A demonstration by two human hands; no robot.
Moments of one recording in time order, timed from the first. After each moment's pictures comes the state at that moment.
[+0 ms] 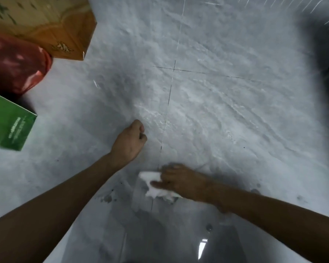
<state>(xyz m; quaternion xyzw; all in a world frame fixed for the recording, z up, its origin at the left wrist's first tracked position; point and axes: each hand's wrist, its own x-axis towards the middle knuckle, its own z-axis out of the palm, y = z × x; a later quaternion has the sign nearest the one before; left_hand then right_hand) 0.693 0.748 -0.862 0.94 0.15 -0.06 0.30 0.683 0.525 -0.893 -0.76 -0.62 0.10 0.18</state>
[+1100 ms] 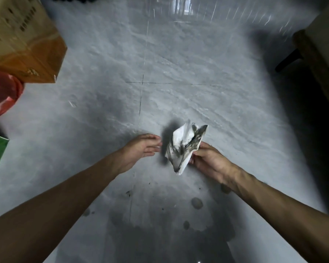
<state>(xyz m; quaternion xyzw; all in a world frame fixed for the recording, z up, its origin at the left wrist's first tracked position) 0.720 0.661 -0.836 0.65 0.18 -0.27 0.69 0.724 0.426 -0.823 -0.53 0.06 0.34 0.77</state>
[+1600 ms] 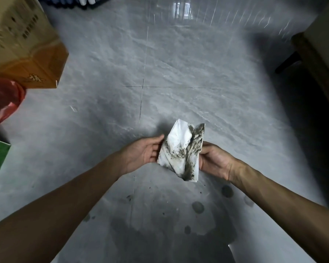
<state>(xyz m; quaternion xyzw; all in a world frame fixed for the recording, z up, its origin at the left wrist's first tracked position) 0.729 0.658 -0.830 0.53 0.11 -0.37 0.75 0.742 0.422 -0.811 -0.41 0.11 0.44 0.79</state>
